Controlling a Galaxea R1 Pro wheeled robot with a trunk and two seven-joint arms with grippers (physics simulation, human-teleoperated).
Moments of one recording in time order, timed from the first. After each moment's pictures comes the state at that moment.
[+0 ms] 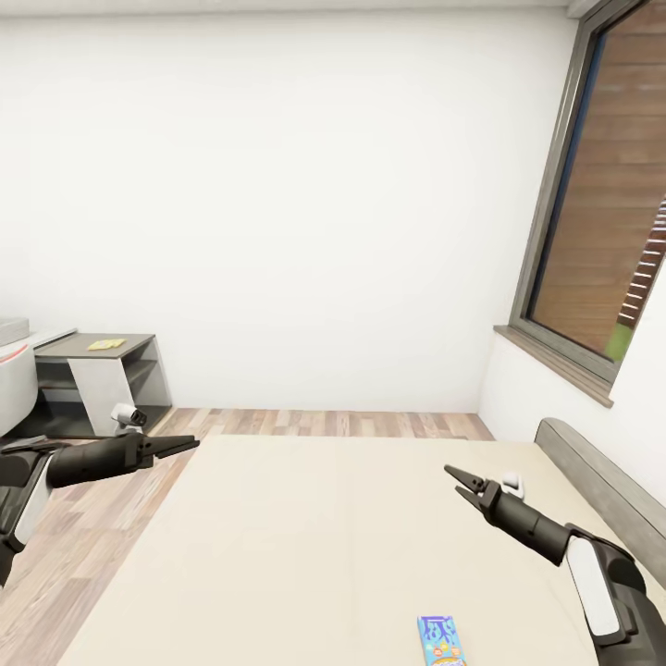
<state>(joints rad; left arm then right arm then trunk) -0.60 0.42 0.19 -1.13 0.20 0.98 -1.52 -0.35 -0.10 -0.44 -1.19 -0.48 0.87 0.83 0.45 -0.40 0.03</state>
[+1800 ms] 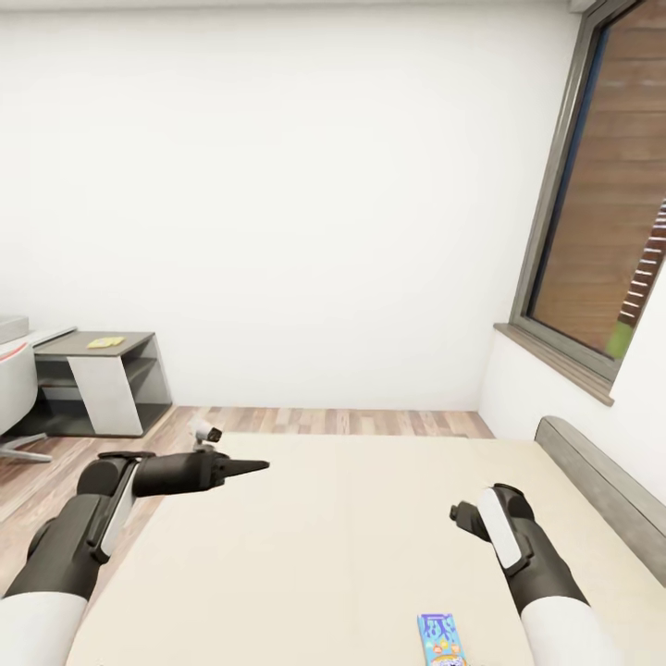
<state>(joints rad) -0.56 0.19 0.07 -1.25 0.12 1.03 -1.52 -0.55 0.00 -0.17 -0.97 -0.45 0.88 -0.55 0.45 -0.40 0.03</state>
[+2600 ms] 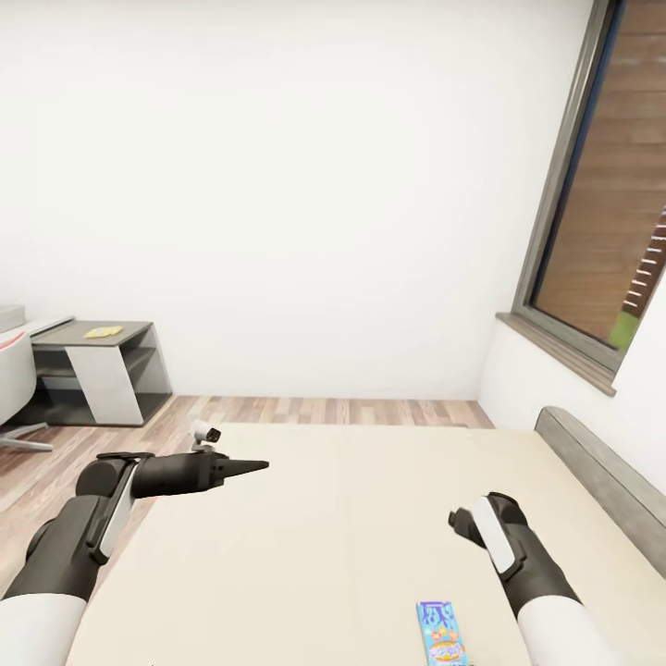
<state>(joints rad) -0.56 0.19 0.08 -1.25 0.12 1.02 -1.52 -0.56 0.00 -0.16 -0.87 -0.44 0.78 -0.54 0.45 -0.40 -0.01</state>
